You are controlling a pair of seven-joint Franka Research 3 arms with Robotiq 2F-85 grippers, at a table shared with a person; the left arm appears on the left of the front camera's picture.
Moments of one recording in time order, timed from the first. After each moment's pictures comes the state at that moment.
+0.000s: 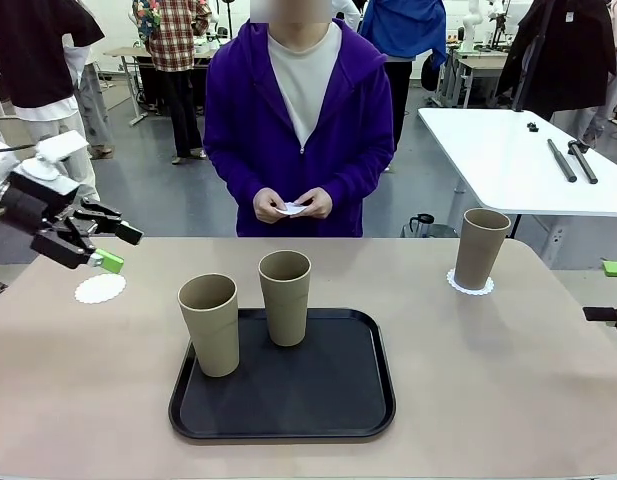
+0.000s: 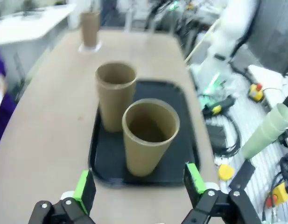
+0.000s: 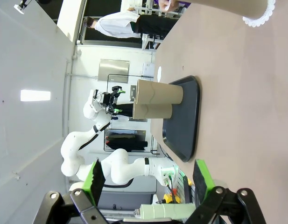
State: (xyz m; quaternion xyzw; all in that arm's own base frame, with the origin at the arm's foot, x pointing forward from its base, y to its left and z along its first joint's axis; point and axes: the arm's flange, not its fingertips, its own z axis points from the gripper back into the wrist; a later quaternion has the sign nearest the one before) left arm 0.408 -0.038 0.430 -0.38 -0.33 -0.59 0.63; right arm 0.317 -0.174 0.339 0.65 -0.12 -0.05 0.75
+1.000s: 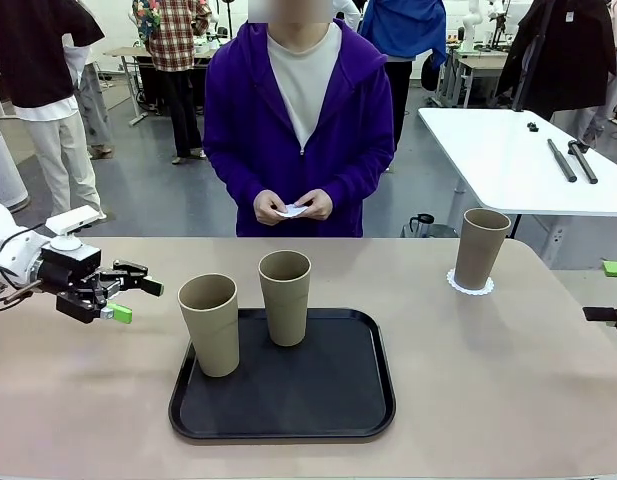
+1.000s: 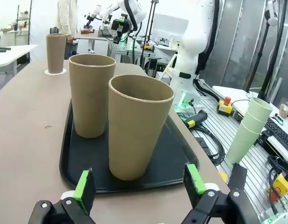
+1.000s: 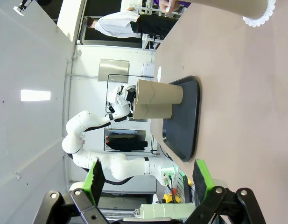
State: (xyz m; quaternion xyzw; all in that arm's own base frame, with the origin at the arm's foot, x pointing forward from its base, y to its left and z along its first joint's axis) left arm 0.441 -0.028 0.290 -0.52 -0.33 -0.57 0.54; right arm 0.317 -0.174 0.339 0.65 -0.12 -0.05 0.75
